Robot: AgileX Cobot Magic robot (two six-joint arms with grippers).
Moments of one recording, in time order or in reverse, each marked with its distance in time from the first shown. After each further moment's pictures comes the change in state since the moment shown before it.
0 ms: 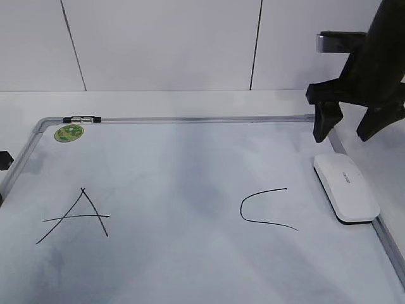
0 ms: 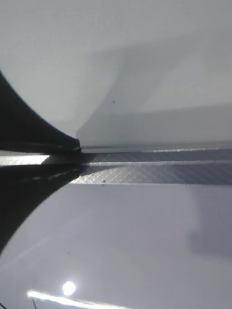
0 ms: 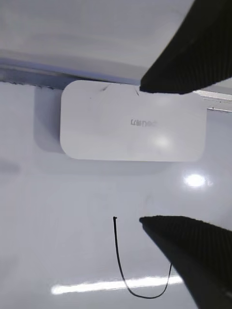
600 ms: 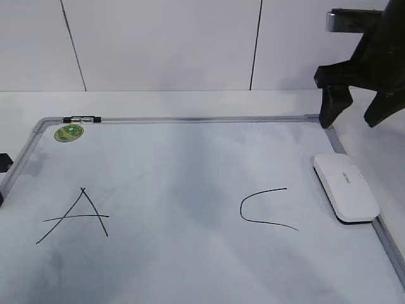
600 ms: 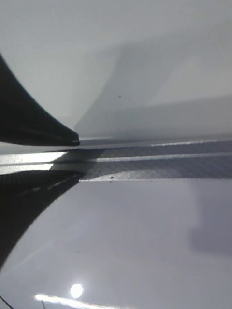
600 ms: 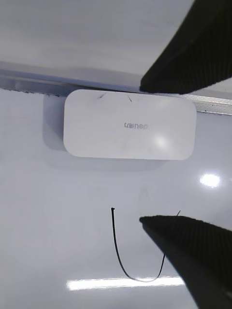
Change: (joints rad) left arm 0.000 0.000 0.000 0.000 0.014 0.010; right arm 0.000 -0.078 0.000 0.000 0.004 -0.002
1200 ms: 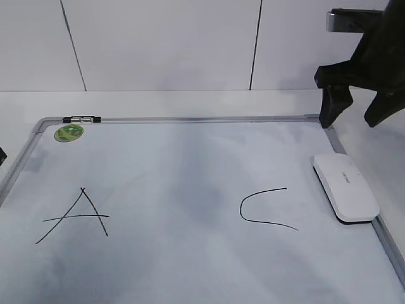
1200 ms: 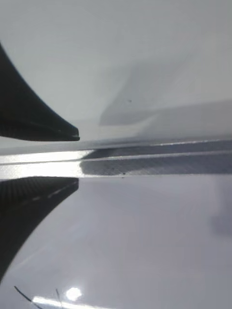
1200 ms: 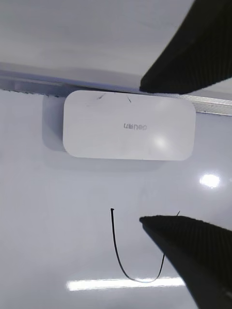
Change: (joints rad) left arm 0.000 -0.041 0.000 0.014 0.026 -0.009; right arm 0.000 0.000 0.000 0.000 0.000 -0.001
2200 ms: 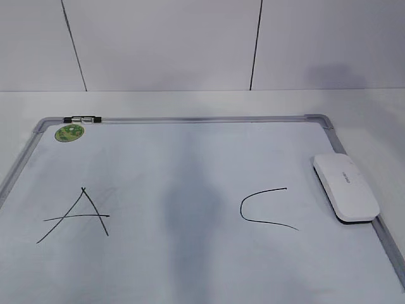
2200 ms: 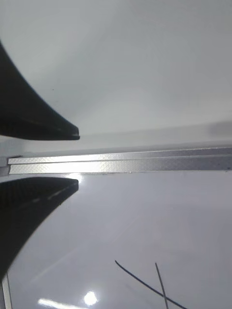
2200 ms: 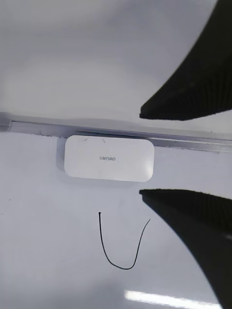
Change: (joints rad) left arm 0.000 -0.197 0.000 0.087 0.250 -0.087; right arm 0.000 -0.426 0.119 -0.083 0.023 -0.020
